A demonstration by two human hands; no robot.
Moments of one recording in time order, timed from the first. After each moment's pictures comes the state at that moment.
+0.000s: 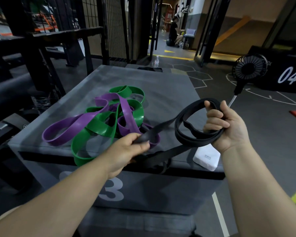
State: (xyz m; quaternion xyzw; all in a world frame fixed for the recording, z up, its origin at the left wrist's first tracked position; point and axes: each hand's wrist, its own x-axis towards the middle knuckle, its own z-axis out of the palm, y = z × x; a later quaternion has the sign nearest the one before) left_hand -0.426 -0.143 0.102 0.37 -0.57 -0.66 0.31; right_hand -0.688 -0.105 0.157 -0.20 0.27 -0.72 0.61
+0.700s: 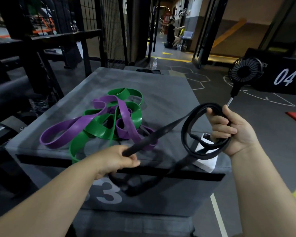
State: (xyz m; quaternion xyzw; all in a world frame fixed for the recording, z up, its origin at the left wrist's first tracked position) left_hand -0.400 -0.153 0.103 0.47 -0.71 -0.51 0.10; right_hand -0.717 -0.094 0.157 -0.27 0.31 -0.64 0.65
